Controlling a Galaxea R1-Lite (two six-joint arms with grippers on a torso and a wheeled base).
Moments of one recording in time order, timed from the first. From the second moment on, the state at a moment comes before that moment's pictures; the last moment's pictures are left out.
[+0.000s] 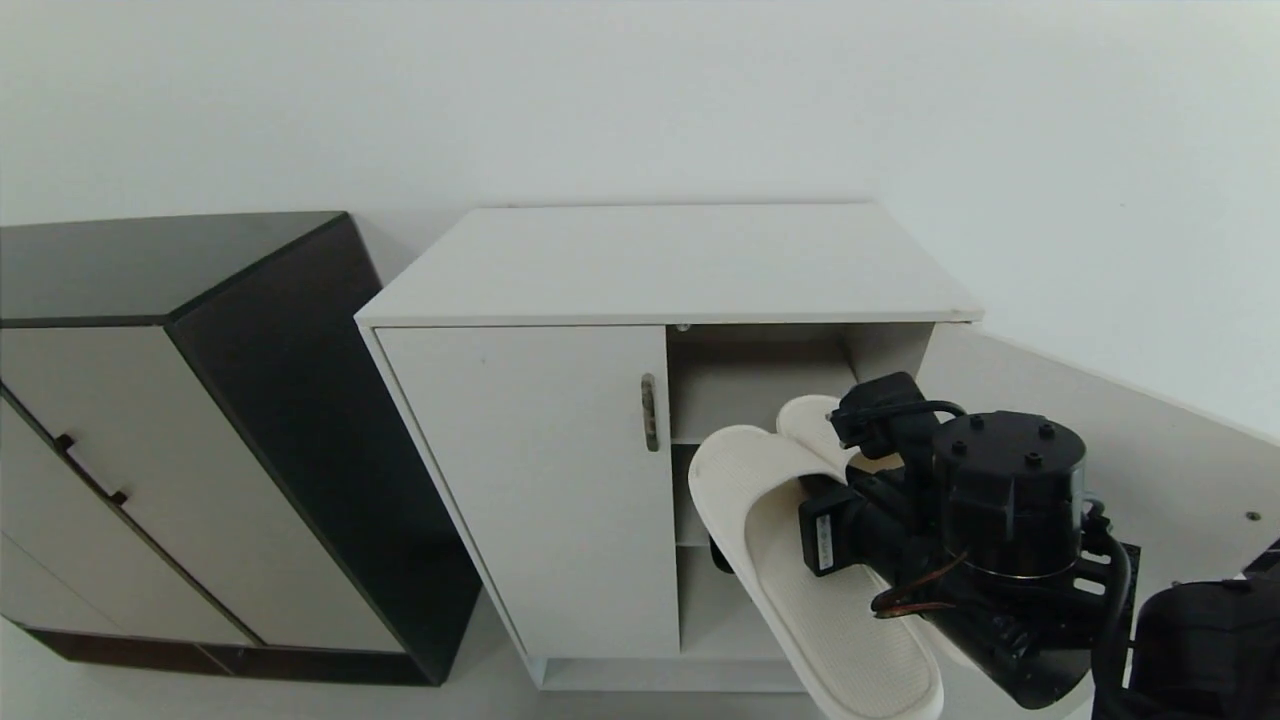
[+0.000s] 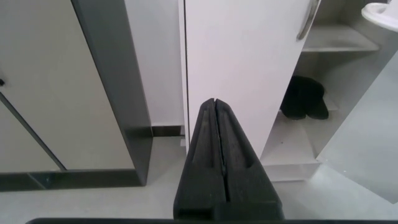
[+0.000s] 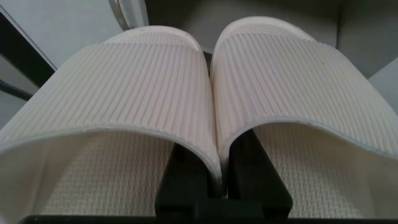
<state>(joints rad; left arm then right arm) 0.00 0.00 0.00 0.00 -0.02 -0.01 0.85 1.75 -0.69 -0.84 -0.50 0.05</state>
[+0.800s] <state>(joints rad) 0.00 0.00 0.00 0.00 -0.02 -0.01 0.85 1.77 -0.68 -0.86 -0.50 0.05</state>
